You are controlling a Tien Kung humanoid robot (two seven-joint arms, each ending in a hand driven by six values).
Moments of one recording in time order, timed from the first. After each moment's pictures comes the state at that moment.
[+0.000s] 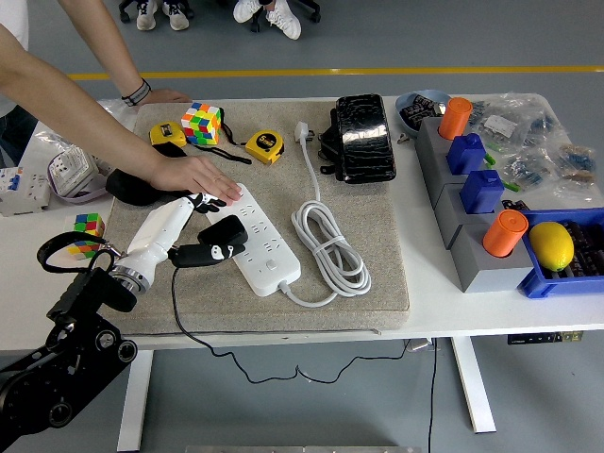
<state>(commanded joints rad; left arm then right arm) -0.29 0.28 -0.89 -1.25 1.85 0.32 0.10 -0.01 -0.27 1.04 0.25 -0.14 -0.16 0.14</state>
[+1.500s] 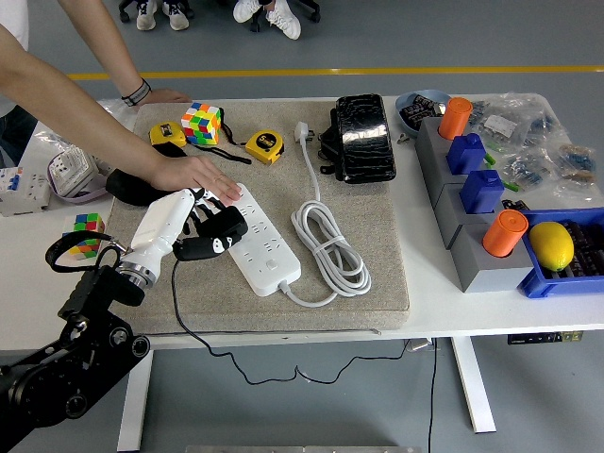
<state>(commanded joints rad) -0.30 0.25 -0.89 -1.22 1.83 0.45 0.03 -0.02 -0.27 1.07 0.25 -0.17 -0.16 0.14</state>
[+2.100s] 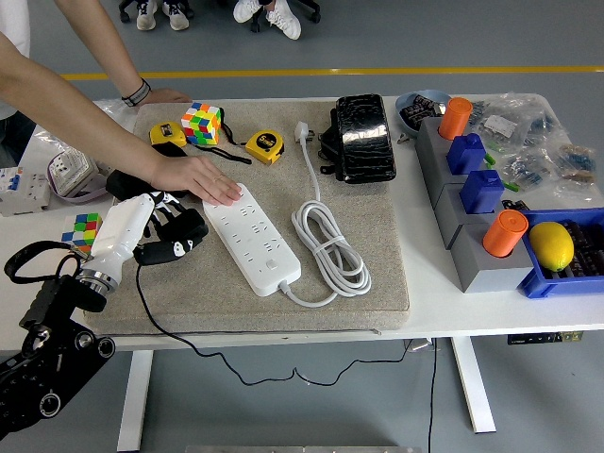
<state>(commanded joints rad) -0.27 0.29 -0.96 -1.06 1.86 0.47 -0.08 -0.02 -0.26 1.08 0.25 -0.17 -0.16 0.14</state>
